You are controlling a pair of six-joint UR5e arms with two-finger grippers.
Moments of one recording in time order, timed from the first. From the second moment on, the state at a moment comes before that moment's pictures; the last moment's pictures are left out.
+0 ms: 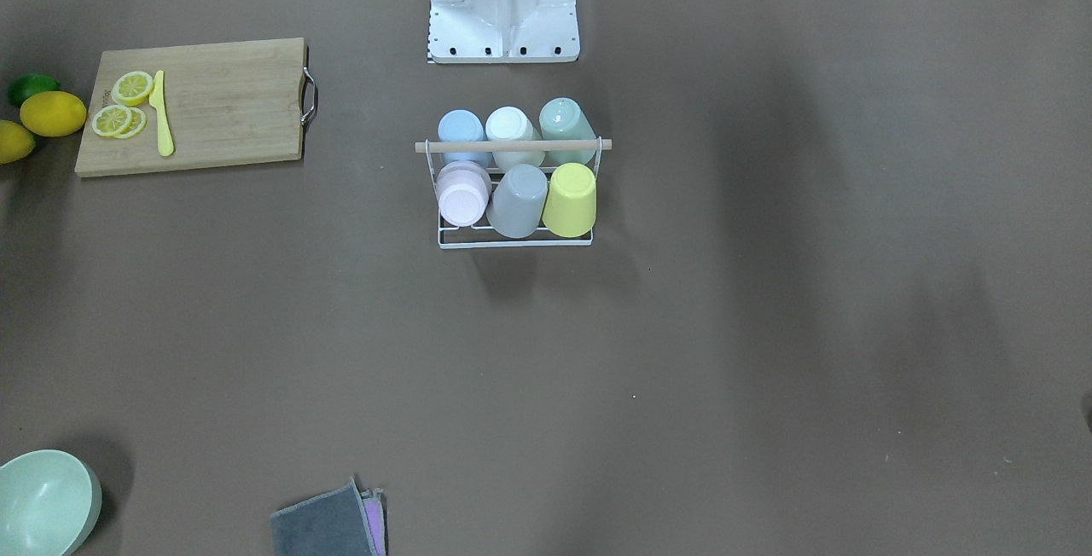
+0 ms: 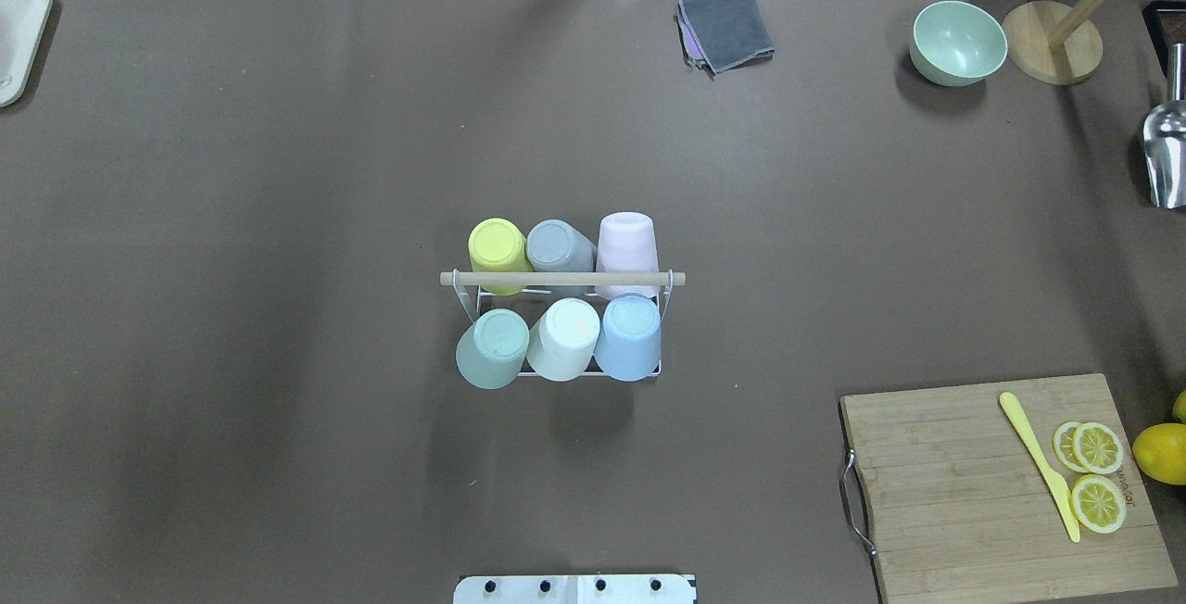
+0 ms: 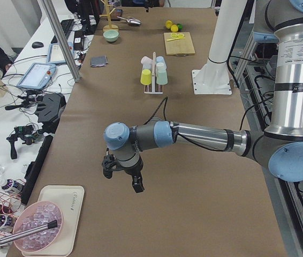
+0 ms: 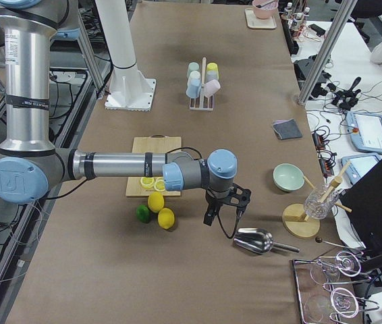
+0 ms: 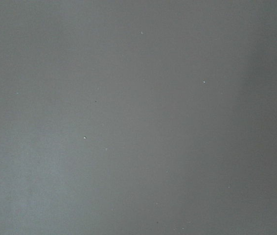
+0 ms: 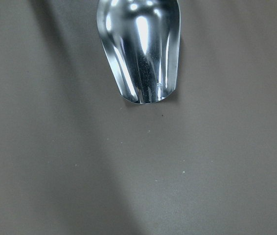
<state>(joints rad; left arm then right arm) -1.57 -1.57 -1.70 -1.21 -2.29 -0.02 1.44 -1.64 1.65 -1.44 2.32 0.56</state>
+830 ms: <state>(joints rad) -1.56 -1.57 -1.67 -1.22 -2.29 -0.02 1.44 -1.65 1.66 -1.44 2.32 0.56</state>
